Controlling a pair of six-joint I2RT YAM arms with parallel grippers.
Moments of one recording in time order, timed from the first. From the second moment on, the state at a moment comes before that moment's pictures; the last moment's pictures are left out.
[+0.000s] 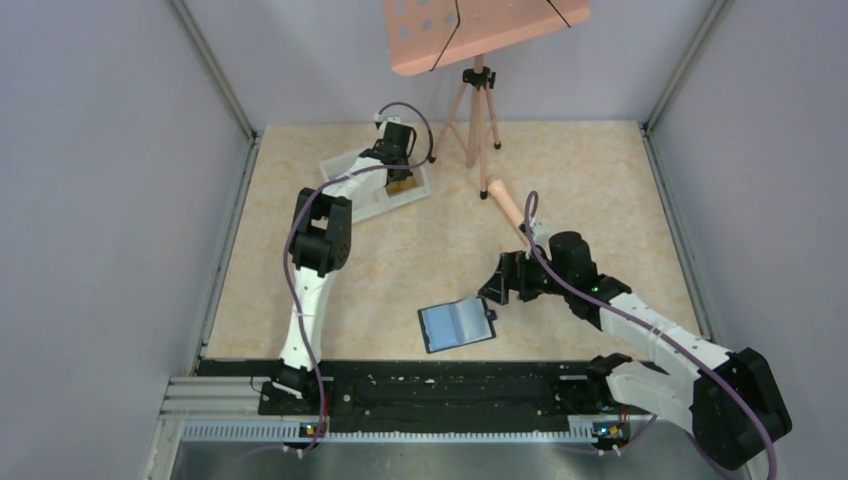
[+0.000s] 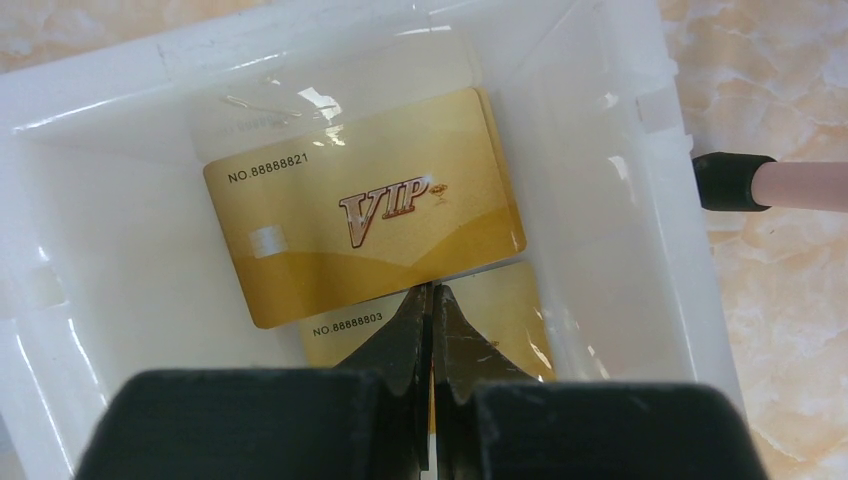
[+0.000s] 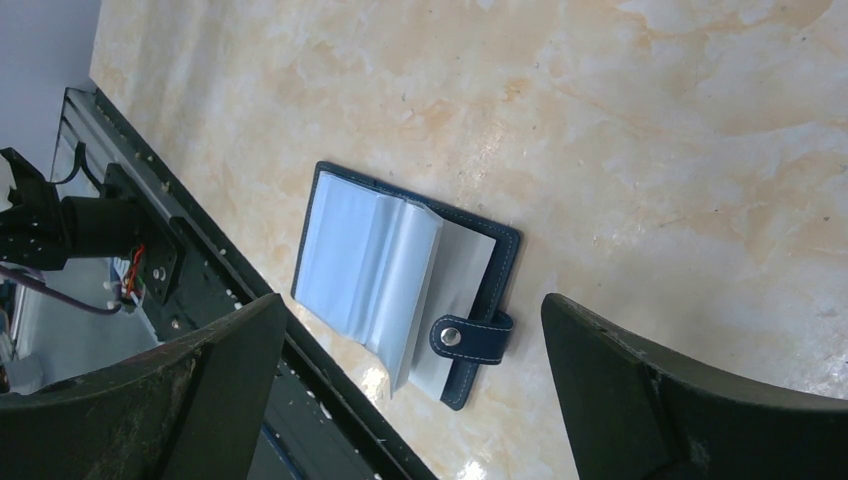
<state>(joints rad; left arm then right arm) -0.34 2.41 1.97 -0.35 -0.29 -0.41 0.48 1.01 0.47 -0.07 -0.45 0.43</state>
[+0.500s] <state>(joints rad) -0.34 2.23 1.82 -0.30 -0.12 -0.40 0.48 0.95 0.49 -0.14 -0.43 0.44</state>
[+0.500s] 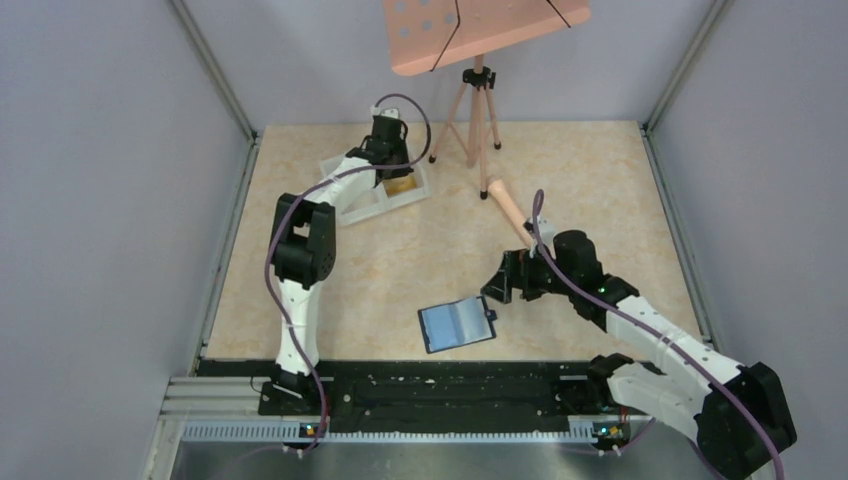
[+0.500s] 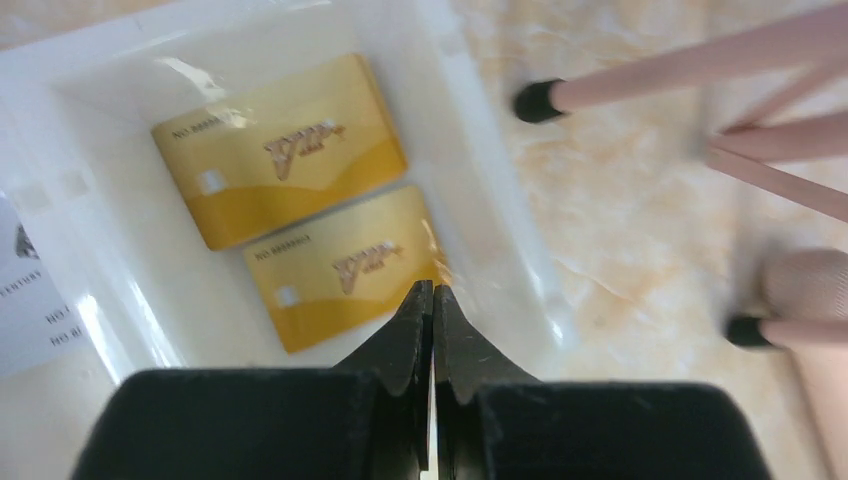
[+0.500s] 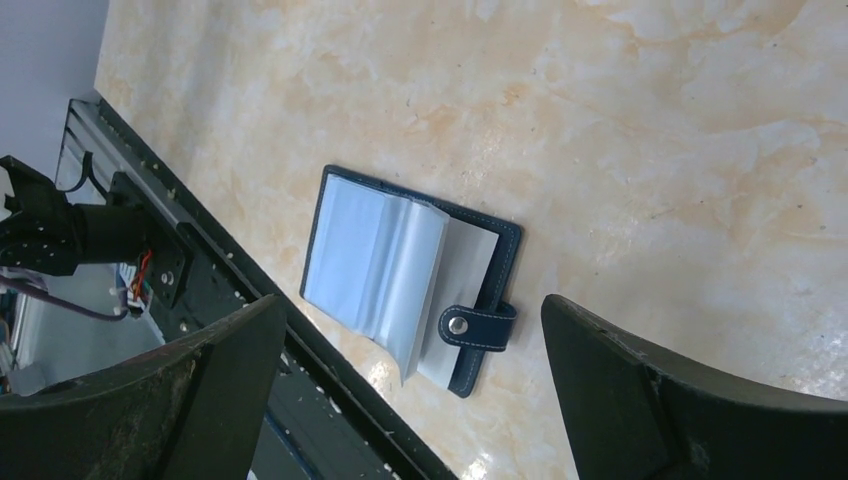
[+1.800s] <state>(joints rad) -0.35 0.70 0.69 -0.30 0.43 -0.53 0.48 0.60 0.77 -0.54 -0.10 0.57</state>
